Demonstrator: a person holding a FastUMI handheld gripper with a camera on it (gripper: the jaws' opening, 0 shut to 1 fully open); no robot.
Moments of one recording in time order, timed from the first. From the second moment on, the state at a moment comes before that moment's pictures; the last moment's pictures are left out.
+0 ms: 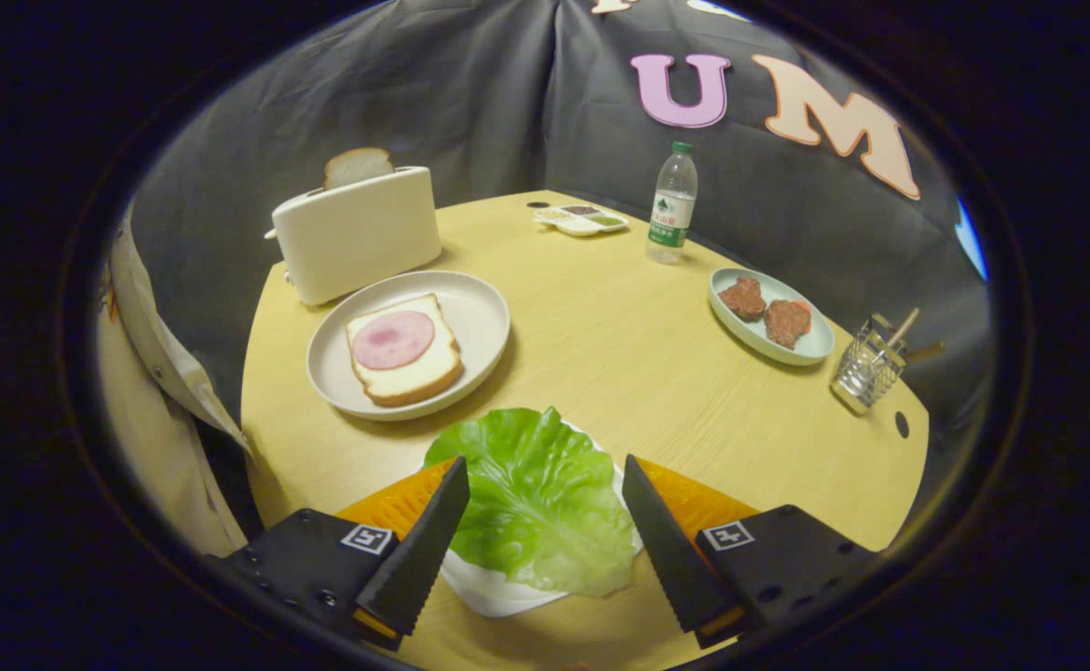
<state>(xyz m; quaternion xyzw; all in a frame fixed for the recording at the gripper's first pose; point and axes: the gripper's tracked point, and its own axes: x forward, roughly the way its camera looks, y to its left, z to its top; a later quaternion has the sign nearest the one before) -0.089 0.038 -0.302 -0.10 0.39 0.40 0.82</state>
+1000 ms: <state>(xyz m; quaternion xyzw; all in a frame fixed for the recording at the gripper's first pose) -0.109 0.042 -0.340 -0.12 0.48 0.38 0.78</state>
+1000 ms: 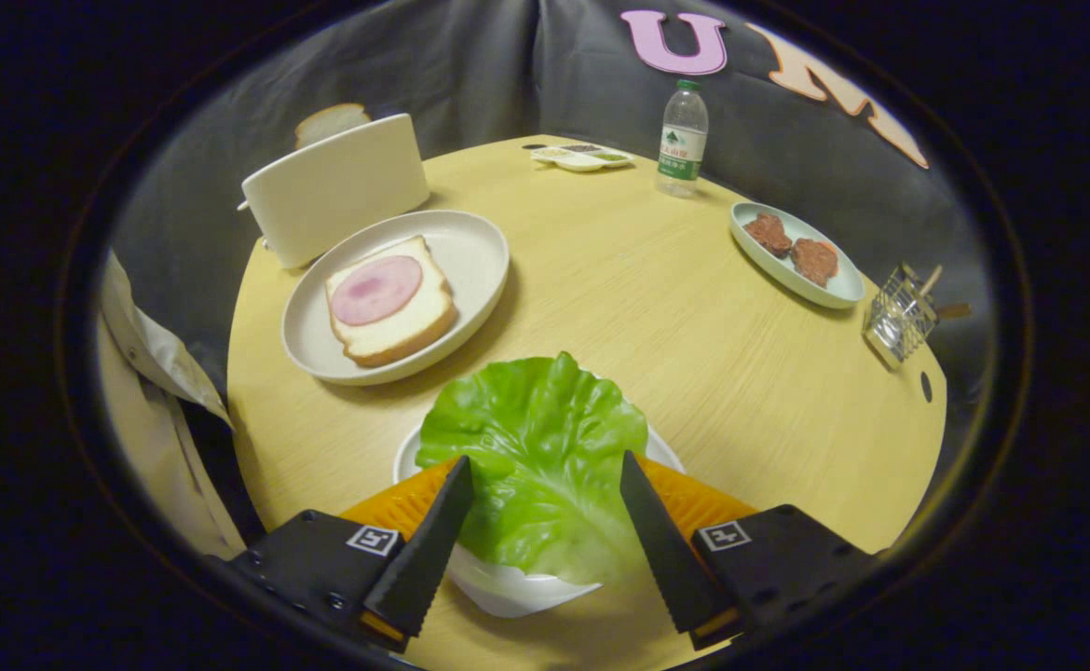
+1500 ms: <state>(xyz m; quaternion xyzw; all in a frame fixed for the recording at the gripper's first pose) -0.109 0.043 -0.339 -0.12 0.49 0.35 0.79</state>
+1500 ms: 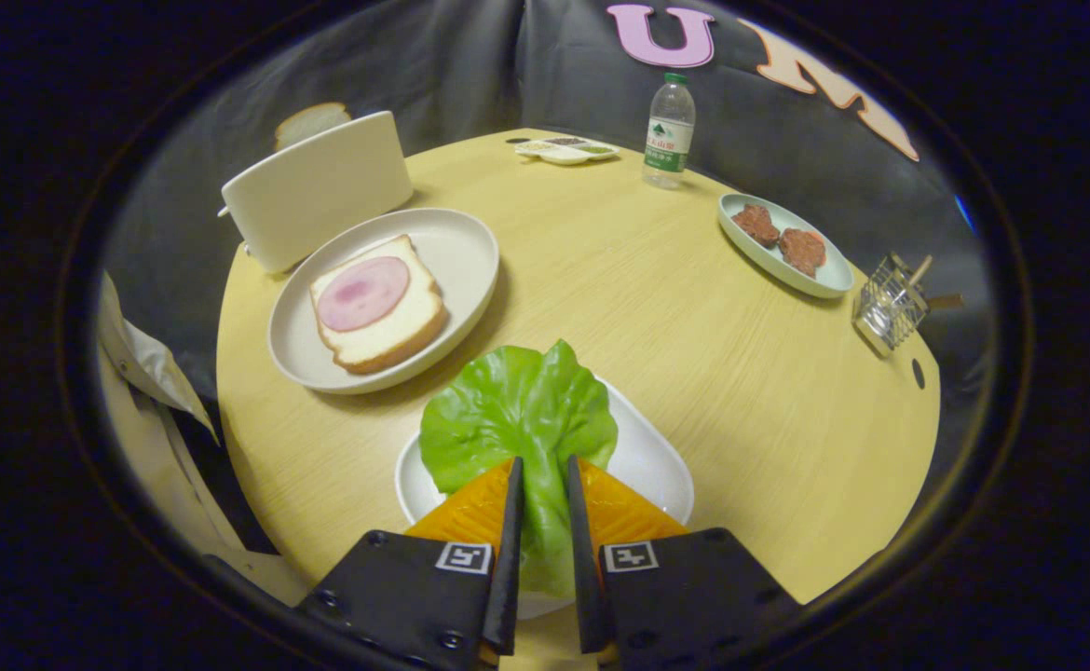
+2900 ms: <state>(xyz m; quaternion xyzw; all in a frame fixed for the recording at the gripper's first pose) -0.101 0.095 -0.244 -0.11 0.42 0.31 0.85</state>
